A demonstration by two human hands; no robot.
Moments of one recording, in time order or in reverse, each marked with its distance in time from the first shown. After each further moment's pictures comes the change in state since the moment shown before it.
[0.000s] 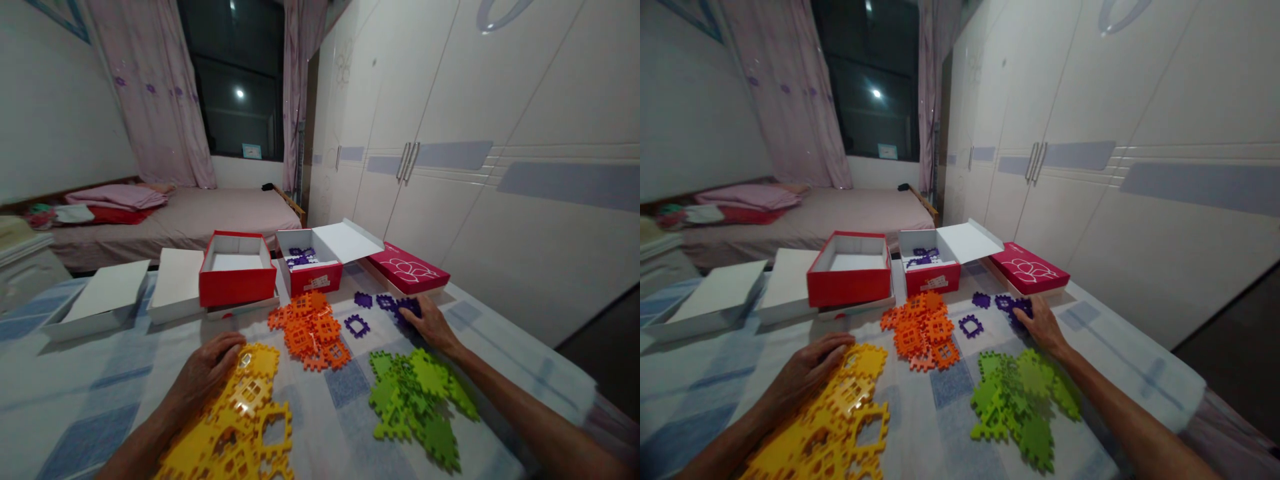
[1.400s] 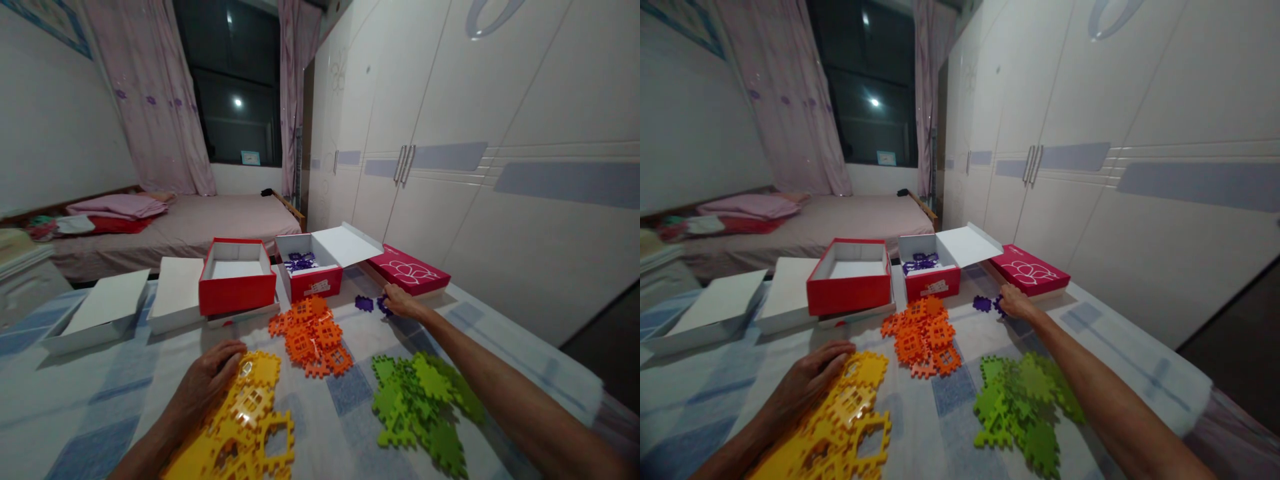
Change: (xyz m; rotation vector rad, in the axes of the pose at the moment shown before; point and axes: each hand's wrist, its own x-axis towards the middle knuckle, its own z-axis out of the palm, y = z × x) left_hand 0.001 -0.006 0.004 0.020 0.010 0.029; right_hand 0.064 -0.038 0.028 -0.309 -0.410 -0.025
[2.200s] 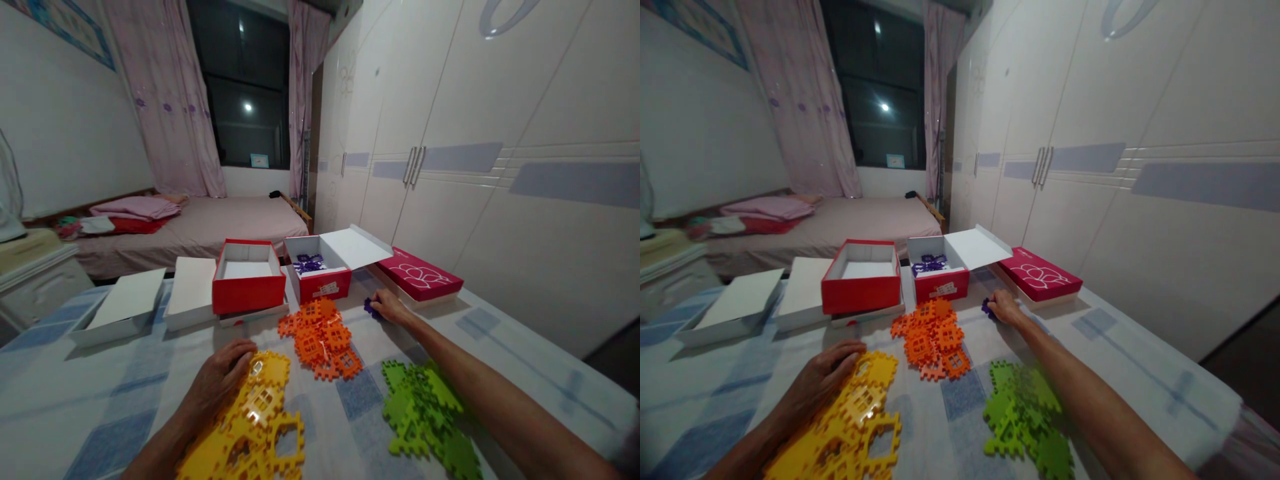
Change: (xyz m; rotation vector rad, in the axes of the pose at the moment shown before) left_hand 0.000 0.001 -0.001 0.003 -0.008 0.012; right_hand 0.019 -0.031 0.032 0.338 0.234 -0.043
